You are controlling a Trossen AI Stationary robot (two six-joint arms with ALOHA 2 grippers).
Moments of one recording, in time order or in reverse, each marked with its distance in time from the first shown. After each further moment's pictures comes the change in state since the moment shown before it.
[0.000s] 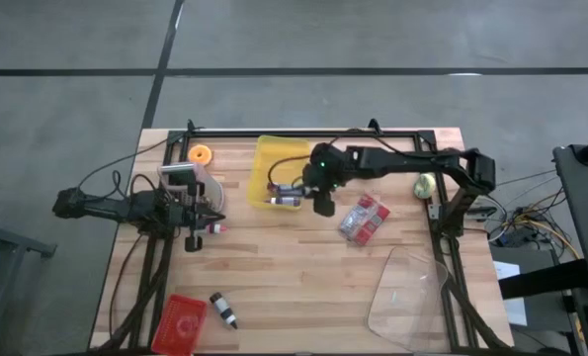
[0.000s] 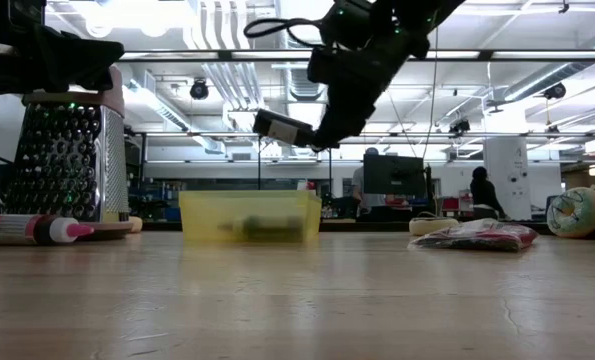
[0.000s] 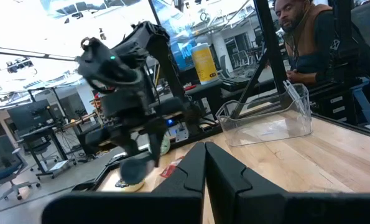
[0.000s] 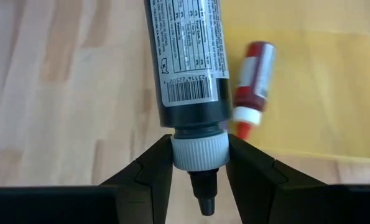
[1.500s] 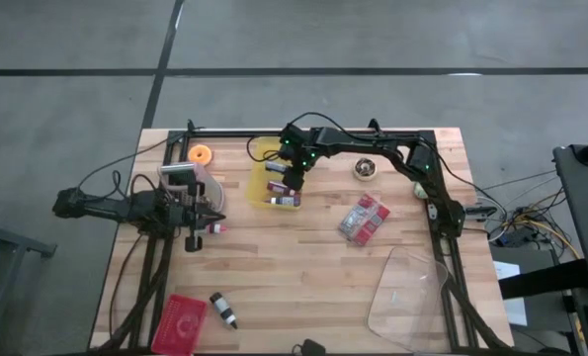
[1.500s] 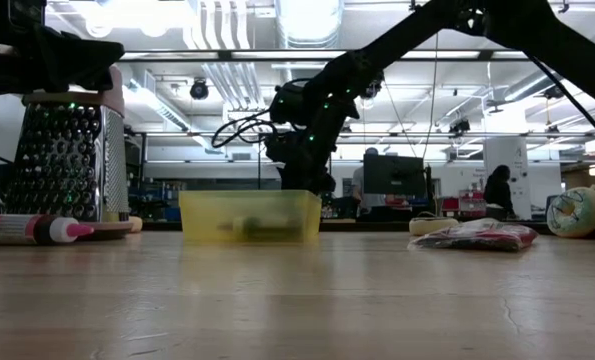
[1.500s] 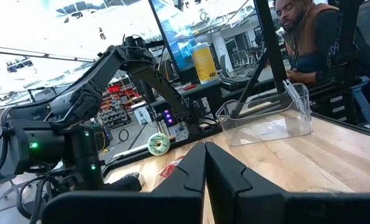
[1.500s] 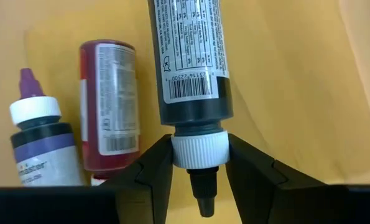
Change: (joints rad) left arm 0.000 0.002 0.000 0.000 0.000 0.000; right arm -0.177 0.528 0.513 -0.215 0.035 0.142
